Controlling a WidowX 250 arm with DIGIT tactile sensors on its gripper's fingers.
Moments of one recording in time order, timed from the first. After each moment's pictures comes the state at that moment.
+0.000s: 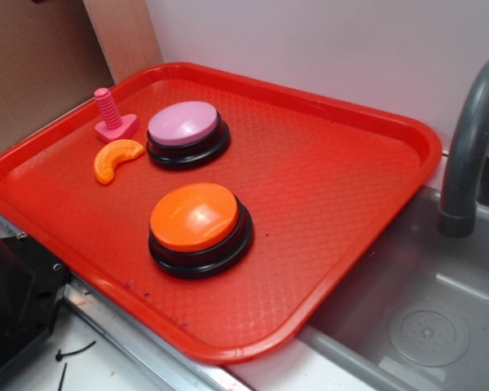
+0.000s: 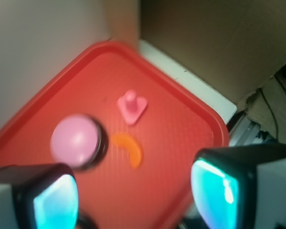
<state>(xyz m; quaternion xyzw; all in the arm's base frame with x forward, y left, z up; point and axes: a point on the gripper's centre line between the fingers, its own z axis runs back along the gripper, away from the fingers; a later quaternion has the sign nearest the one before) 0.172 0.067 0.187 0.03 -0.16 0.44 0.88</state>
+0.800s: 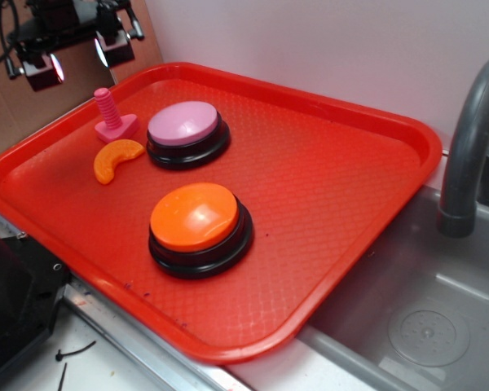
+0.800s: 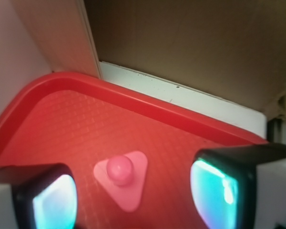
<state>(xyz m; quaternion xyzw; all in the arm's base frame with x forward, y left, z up) 0.223 0.112 0.088 0.12 -0.19 0.54 0.81</state>
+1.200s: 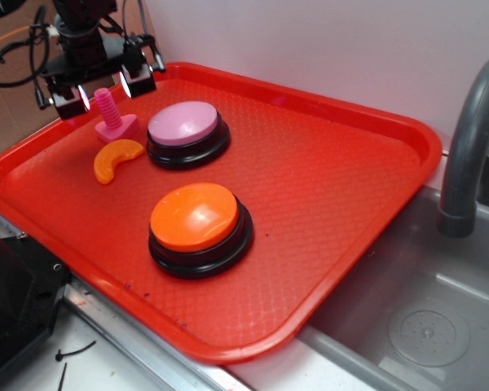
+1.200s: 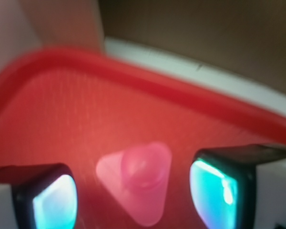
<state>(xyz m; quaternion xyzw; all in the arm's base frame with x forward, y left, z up) 0.232 0.112 0.053 0.10 -0.17 0.54 0.82</state>
